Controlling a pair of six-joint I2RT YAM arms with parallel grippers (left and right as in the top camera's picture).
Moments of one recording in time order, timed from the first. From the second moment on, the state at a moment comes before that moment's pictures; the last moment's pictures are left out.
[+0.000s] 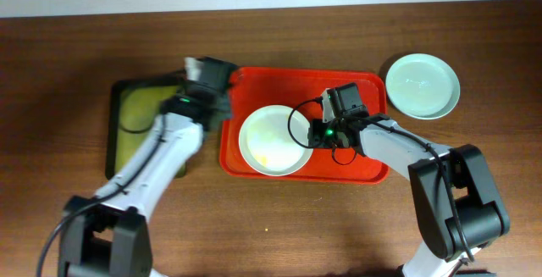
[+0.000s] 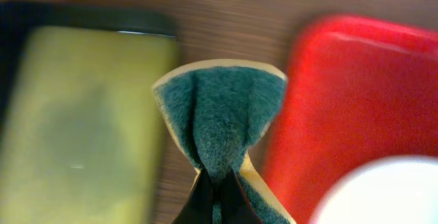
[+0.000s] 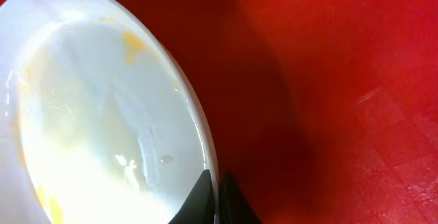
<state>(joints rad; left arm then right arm) -0.30 1.69 1.24 -0.59 -0.34 -0.39 0.30 1.85 0.98 -0.25 -0.30 0.36</state>
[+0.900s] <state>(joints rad) 0.09 1.85 1.24 -0.59 -0.02 -0.42 0.30 1.85 0.97 -0.24 -0.30 0.36</state>
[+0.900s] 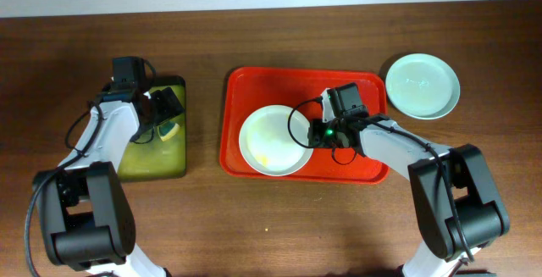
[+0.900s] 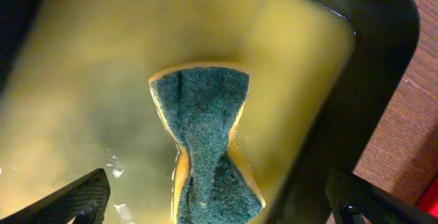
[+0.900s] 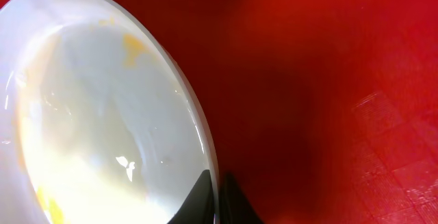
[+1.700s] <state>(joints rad) 0.09 1.55 1.24 -0.65 -0.01 -0.42 0.31 1.73 1.18 -0.67 0.00 0.28</state>
